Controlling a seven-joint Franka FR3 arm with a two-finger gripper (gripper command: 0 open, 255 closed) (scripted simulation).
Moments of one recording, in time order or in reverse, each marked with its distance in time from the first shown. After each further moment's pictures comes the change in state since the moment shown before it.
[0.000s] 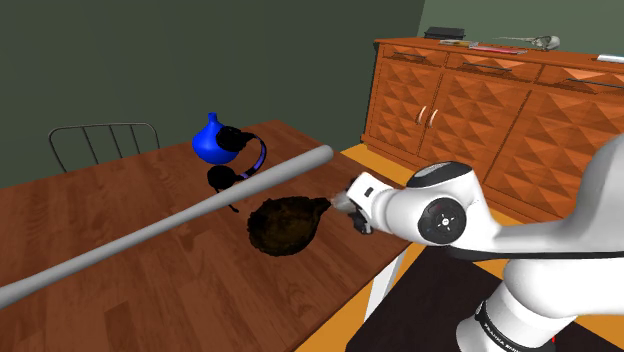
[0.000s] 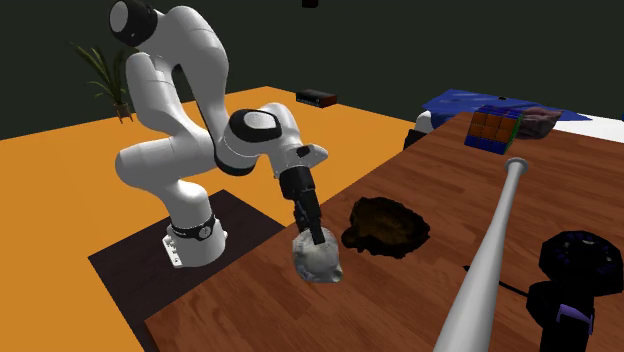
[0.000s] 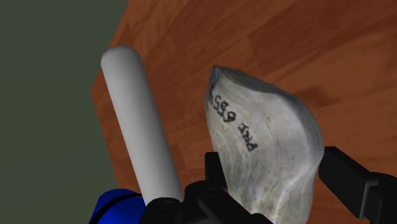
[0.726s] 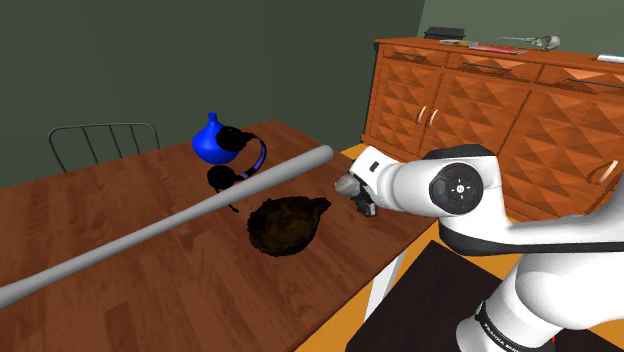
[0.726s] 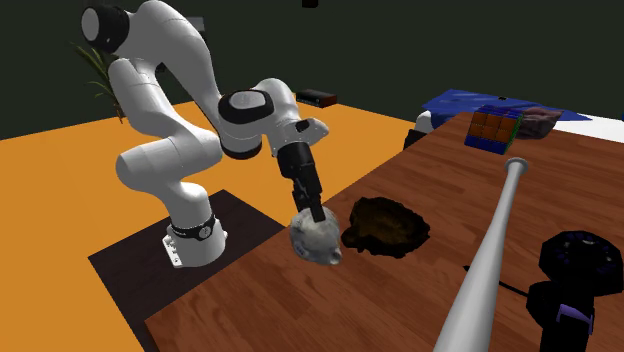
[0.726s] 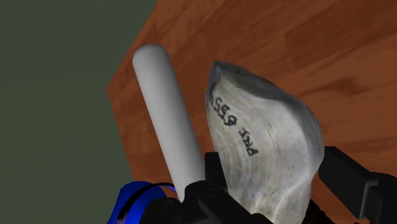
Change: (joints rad) arm 0.221 -0.064 -0.219 0.022 0.180 -0.158 -0.277
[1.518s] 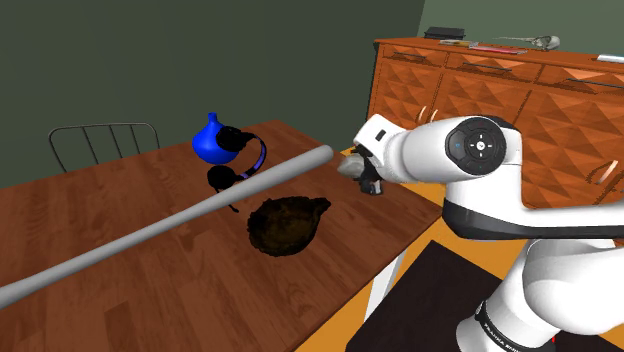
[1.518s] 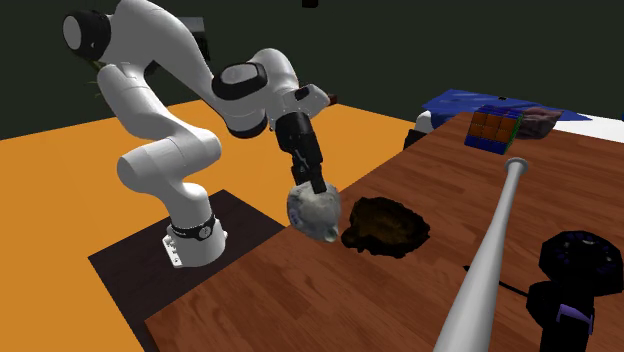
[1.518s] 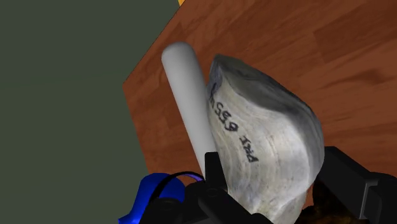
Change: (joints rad) arm 0.132 -0.065 -0.123 0.076 0.126 -0.157 -0.201
